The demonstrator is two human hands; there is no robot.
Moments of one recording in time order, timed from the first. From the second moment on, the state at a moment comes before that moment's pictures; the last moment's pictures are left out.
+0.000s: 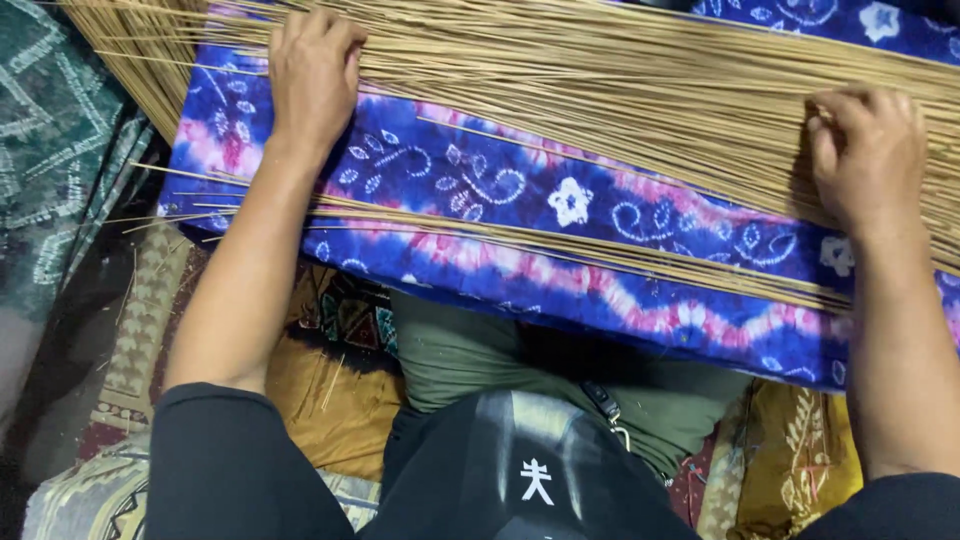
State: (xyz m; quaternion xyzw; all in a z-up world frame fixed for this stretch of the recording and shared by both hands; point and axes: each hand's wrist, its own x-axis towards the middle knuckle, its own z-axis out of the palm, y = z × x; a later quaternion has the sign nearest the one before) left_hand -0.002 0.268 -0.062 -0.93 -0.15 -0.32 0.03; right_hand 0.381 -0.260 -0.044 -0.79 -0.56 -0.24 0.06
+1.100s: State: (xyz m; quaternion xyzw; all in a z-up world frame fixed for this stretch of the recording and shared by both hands) left_hand 0.000 0.256 -0.058 -0.89 -0.17 -0.42 -0.03; right_hand 0.366 -0.232 -0.040 -0.80 -0.54 -0.23 0.10
